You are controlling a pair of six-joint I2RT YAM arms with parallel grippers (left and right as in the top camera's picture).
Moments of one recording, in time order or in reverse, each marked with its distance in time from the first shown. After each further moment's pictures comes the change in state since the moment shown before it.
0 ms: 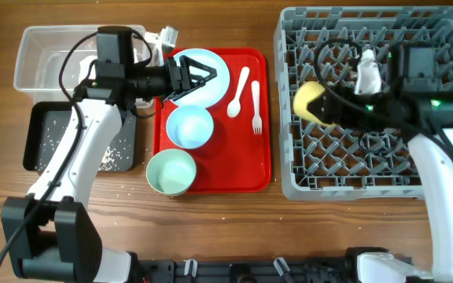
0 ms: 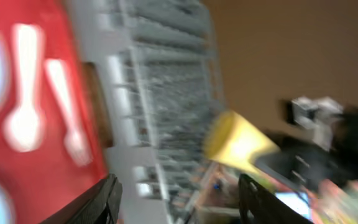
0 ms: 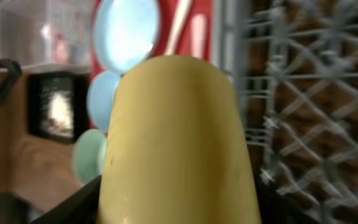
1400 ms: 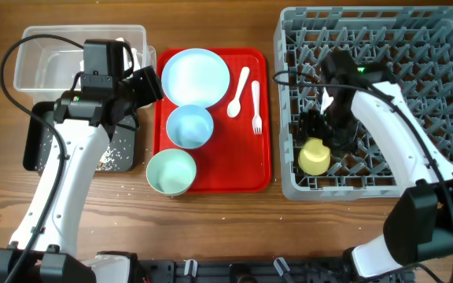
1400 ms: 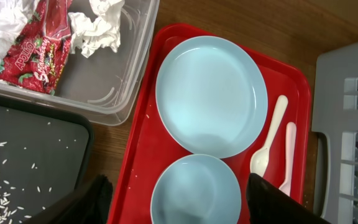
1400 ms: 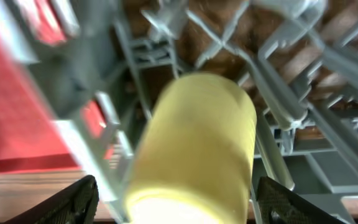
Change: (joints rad) left arm 0.006 -0.170 0.001 -0.297 -0.922 0.129; right arm 0.177 0.342 0.048 -0.213 0.344 0.171
